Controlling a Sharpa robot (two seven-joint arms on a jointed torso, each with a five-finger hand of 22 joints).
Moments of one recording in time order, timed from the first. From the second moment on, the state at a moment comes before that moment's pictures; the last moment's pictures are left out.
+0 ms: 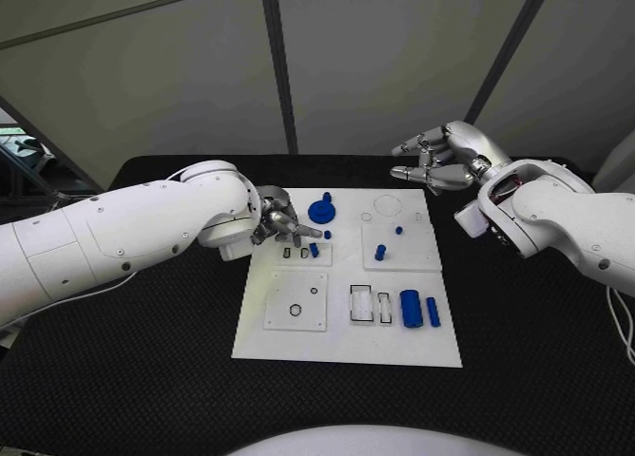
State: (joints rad) left arm 1.29 -0.69 0.01 1.43 -0.97 0.12 -0.60; left_hand 1.15 0.07 -0.22 0.29 0.09 0.92 0.09 0.55 0.43 1.17 0.01 1.06 0.88 1.47 -0.05 1.49 1.31 0.08 1.41 0.05 1.33 1.16; right arm 1.22 -0.84 0.10 1.50 -0.95 -0.40 0.08; right_hand 1.47 -0.09 0.06 0.22 0.26 0.92 0.16 0.12 0.07 1.19 0.08 1.14 1.05 1.47 0.01 1.43 1.31 0.13 1.18 0.11 1.13 0.83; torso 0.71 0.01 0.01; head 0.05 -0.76
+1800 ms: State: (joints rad) left arm 1.29 -0.64 0.00 1.39 -0.97 0.18 -0.60; left_hand 1.25 0.11 -0.18 0.25 0.09 0.90 0.07 0.59 0.49 1.18 0.00 1.06 0.88 1.47 -0.06 1.49 1.31 0.08 1.42 0.05 1.33 1.18; right arm 1.22 -0.82 0.10 1.47 -0.96 -0.37 0.06; right_hand 1.47 -0.09 0.06 0.22 0.28 0.92 0.16 0.13 0.07 1.19 0.08 1.14 1.05 1.47 0.01 1.42 1.31 0.13 1.18 0.11 1.11 0.82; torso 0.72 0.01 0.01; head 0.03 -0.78
